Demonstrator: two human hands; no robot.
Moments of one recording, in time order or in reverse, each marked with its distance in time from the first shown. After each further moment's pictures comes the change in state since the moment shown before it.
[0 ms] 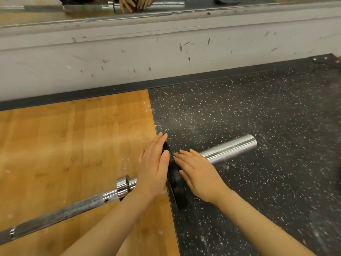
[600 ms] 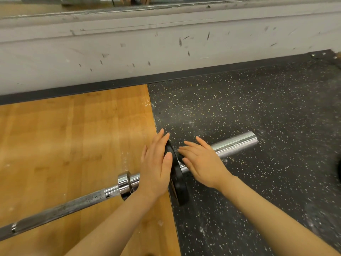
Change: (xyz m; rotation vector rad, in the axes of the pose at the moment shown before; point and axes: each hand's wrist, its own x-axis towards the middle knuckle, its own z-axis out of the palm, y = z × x) left_hand -0.019 -0.005 0.011 0.011 0.052 0.102; right_hand 0.003 0.013 -0.009 -0.034 -0.058 0.043
